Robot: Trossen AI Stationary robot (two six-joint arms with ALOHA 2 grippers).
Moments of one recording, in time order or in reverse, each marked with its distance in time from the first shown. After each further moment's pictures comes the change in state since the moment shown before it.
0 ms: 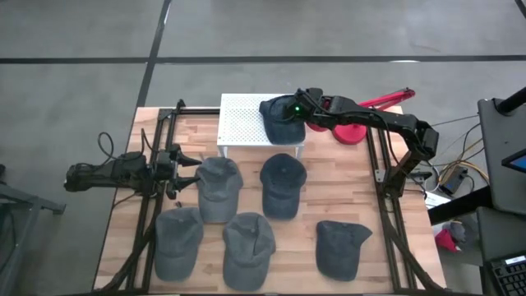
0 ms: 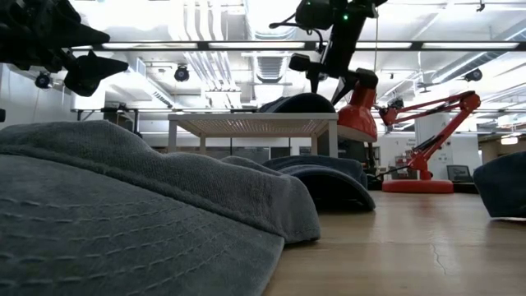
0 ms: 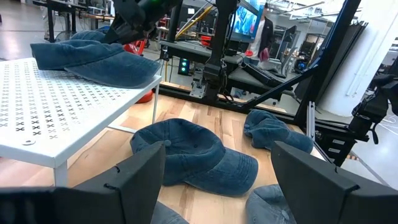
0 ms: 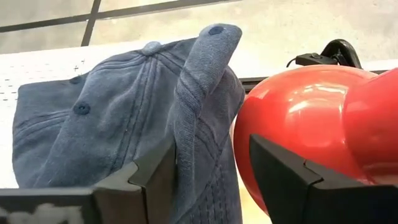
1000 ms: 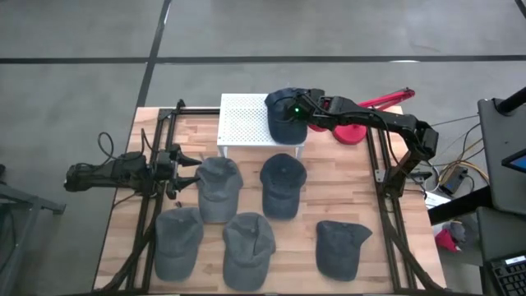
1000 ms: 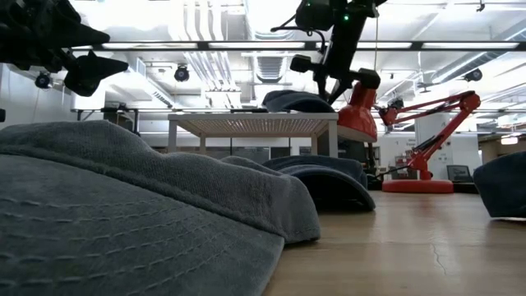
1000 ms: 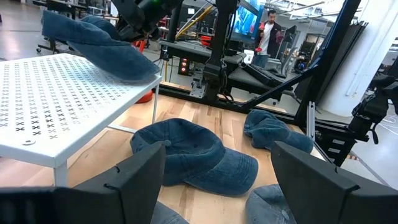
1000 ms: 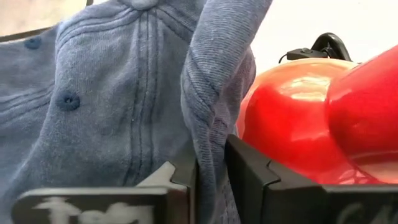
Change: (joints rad) left arm 0.000 0.000 0.000 0.000 0.000 0.000; right arm 0.000 0.003 0.000 -0.031 0.022 0.065
